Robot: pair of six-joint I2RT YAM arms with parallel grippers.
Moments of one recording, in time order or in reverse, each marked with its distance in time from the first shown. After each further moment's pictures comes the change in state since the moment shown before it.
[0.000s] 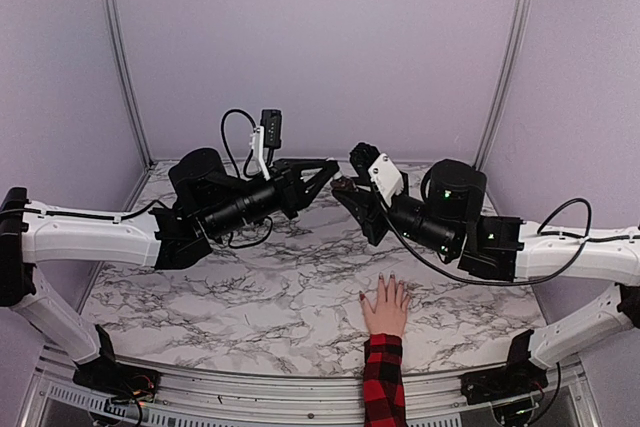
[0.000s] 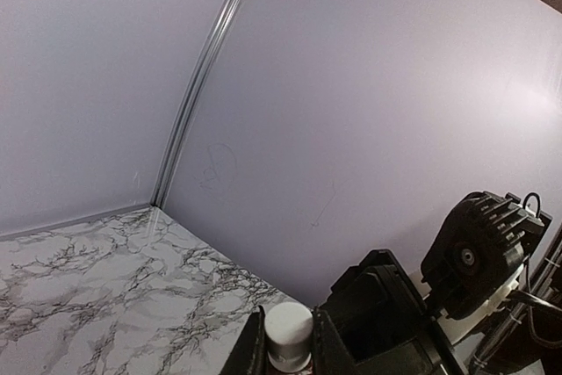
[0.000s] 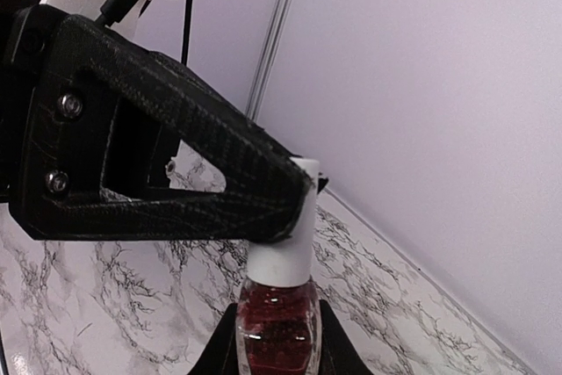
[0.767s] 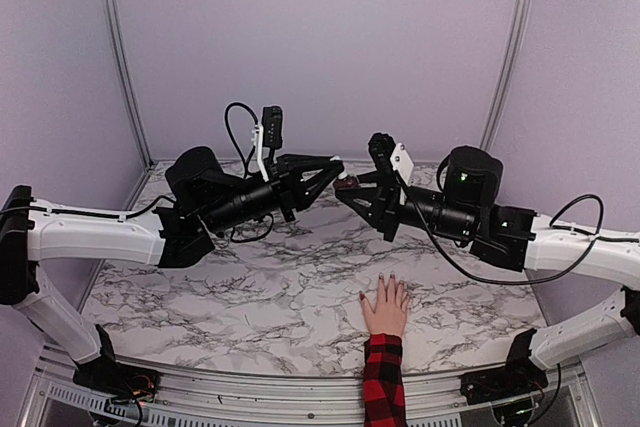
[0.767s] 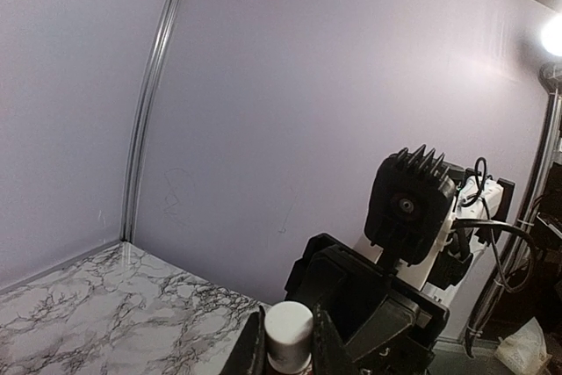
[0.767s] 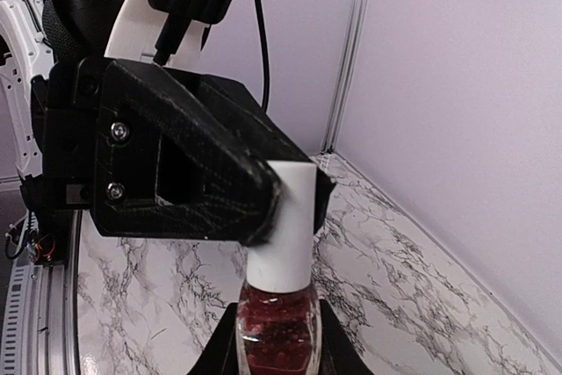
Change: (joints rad) left arm 0.016 0.025 0.000 0.107 0.161 0.090; right arm -0.103 -0.050 0.007 -0.032 -0.357 0.101
